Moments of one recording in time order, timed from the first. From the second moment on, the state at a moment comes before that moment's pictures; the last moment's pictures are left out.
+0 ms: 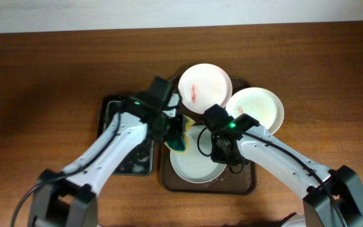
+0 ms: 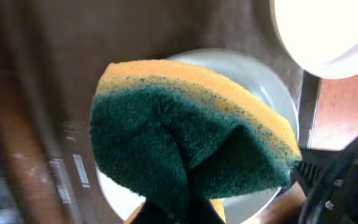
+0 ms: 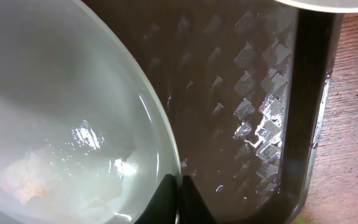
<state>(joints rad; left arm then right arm) -0.49 1.67 1.24 -0.81 0.33 -0.42 0.58 1.61 1.03 -0.98 0.07 0.78</state>
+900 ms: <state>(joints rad) -0.70 1.94 1.26 -0.91 -0.08 -0.60 0.50 1.63 1.01 -0.84 -0.24 0.52</state>
